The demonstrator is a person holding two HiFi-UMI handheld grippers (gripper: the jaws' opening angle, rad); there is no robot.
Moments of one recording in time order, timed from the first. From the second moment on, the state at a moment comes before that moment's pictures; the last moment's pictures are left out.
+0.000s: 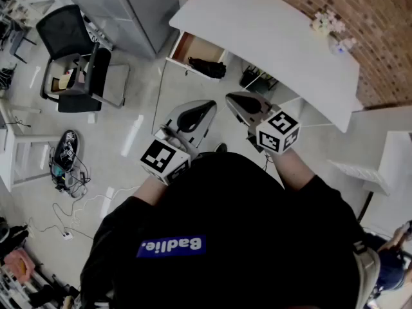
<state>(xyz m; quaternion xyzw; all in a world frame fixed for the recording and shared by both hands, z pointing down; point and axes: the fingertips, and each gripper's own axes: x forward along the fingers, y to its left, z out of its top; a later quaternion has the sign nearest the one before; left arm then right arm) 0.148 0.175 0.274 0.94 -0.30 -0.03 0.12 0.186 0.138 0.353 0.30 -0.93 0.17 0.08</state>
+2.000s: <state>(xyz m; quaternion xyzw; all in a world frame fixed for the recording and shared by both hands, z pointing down) -0.026 0.070 0.292 0.94 -0.27 -0.07 0.17 0.046 0.019 0.374 0.39 -0.90 0.15 0.16</state>
